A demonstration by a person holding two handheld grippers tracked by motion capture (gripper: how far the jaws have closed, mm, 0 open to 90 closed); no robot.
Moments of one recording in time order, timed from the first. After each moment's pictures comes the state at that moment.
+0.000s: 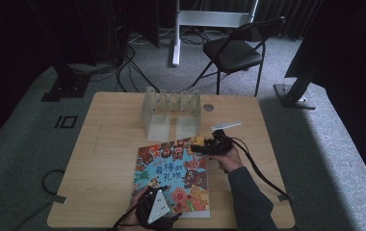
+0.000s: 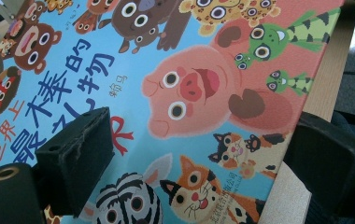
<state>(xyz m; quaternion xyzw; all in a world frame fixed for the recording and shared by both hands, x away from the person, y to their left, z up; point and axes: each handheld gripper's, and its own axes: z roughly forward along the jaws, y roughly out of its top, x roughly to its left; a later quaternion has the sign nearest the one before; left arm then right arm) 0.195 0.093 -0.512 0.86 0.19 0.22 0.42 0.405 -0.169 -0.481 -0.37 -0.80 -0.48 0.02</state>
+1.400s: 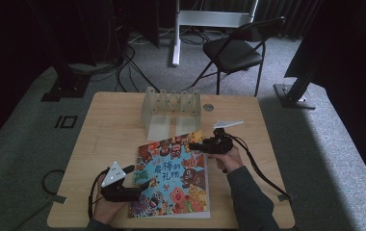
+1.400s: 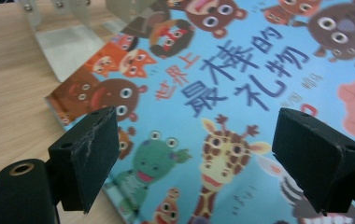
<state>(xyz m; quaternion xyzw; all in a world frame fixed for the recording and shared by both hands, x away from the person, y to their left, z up) 0.257 0.200 -0.498 0.77 0.36 0.17 0.50 0.395 -0.167 -0.460 -0.33 -0.78 -0.53 0.06</state>
